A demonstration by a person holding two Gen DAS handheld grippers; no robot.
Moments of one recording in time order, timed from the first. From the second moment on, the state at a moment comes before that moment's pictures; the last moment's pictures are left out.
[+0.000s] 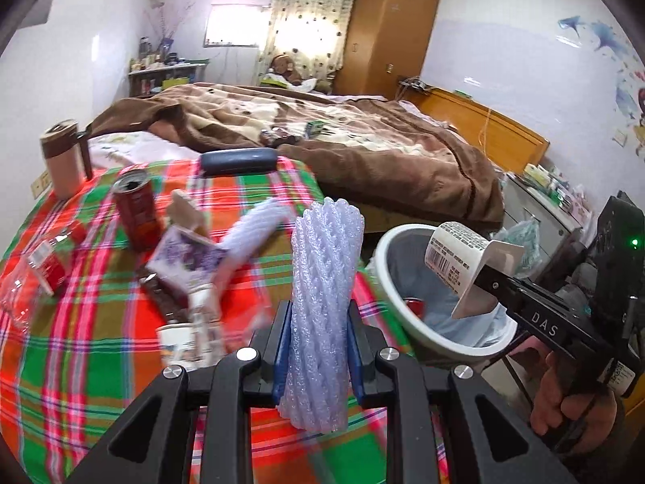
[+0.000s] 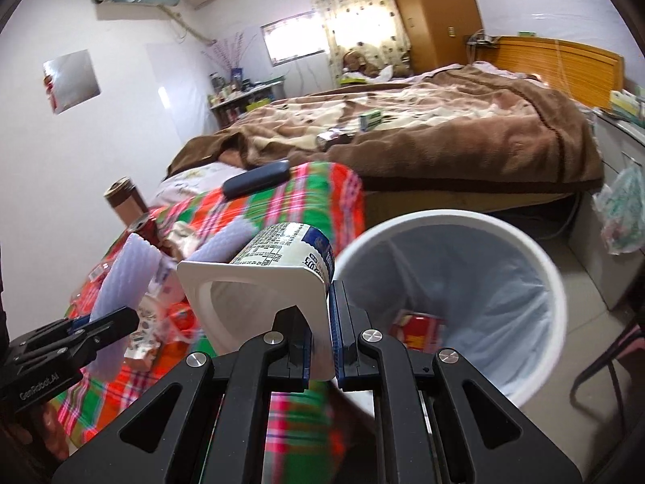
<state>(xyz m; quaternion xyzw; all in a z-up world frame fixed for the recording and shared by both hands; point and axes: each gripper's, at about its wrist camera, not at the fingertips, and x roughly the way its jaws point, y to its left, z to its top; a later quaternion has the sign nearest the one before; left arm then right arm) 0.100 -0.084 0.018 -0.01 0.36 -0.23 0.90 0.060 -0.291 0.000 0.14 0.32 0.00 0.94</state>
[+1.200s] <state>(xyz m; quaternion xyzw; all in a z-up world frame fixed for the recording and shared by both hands) 0.112 -0.238 -0.017 0.06 0.39 -0.31 0.87 0.058 -0.379 -0.041 0.14 0.39 -0.12 0.90</state>
